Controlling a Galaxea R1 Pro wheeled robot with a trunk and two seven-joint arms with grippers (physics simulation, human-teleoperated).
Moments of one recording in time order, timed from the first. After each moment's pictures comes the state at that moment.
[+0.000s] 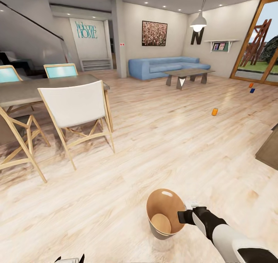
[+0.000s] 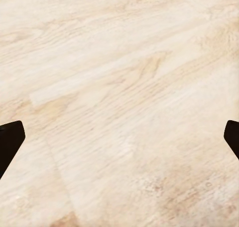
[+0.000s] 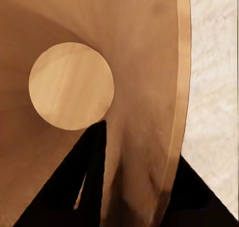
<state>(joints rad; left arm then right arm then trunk) 0.14 0.08 0.04 -1.02 0.15 -0.22 -0.08 -0.74 -0.05 0.02 -0.19 0.00 0.35 0.15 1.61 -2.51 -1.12</state>
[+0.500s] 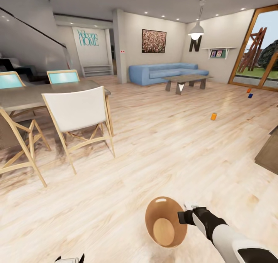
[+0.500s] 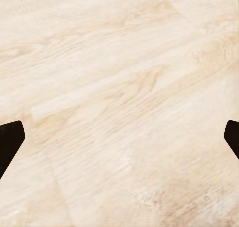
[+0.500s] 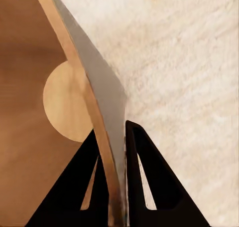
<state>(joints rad) 0.14 0.08 0.04 -1.03 0.15 -0.22 -0.08 -0.74 -0.05 0.03 -0.19 0.01 0.34 0.15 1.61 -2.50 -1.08</state>
